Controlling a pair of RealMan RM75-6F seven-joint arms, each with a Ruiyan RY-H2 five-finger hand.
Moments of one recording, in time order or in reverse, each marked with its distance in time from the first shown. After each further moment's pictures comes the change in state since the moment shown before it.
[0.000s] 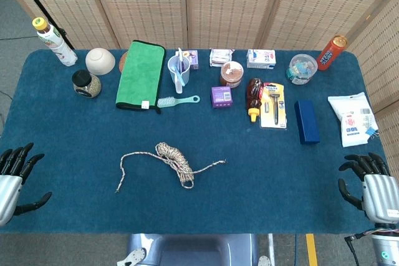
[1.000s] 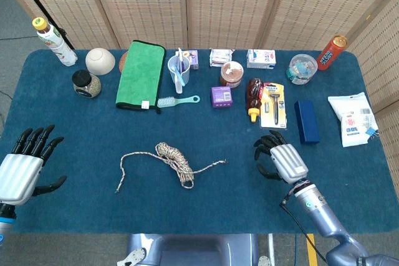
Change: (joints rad) left arm -0.121 0.022 -0.082 -0.075 -0.060 -0.097 0.143; right arm 0.398 -0.253 0.059 0.128 0.032 -0.472 0.068
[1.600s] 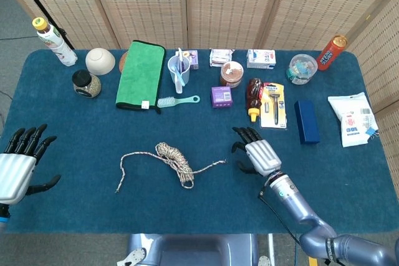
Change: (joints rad) left arm 0.005 0.020 0.008 0.018 -0.022 0.007 -0.042; right arm 0.117 -0.203 0.014 0.184 0.071 -0.079 -0.063
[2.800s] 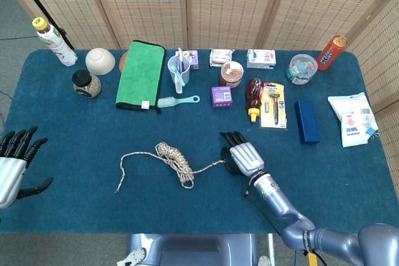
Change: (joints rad) left arm 0.026 0.030 0.019 0.002 0.016 0.034 -0.039; right arm 0.081 -0.173 -0.041 0.198 0.044 -0.044 -0.043
